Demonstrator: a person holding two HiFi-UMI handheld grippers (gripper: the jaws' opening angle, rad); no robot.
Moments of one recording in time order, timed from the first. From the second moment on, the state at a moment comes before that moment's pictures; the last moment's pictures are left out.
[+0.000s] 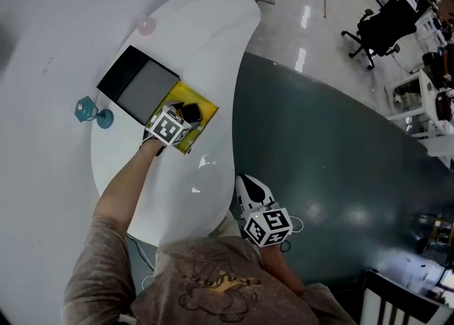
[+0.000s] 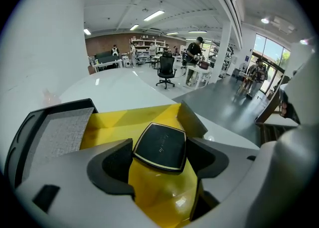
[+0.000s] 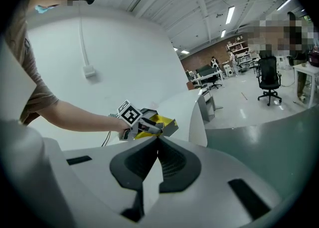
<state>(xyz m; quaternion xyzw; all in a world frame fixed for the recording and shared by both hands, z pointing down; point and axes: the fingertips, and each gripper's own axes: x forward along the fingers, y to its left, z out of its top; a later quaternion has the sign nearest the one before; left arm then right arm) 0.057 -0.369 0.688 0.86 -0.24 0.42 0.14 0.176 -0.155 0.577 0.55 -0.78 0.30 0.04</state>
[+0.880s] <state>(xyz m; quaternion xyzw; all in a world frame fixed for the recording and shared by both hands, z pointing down) 0.057 -0.376 0.688 0.85 -0.25 0.43 0.16 0.183 -0.157 0.582 0.55 -0.78 0.30 0.05</state>
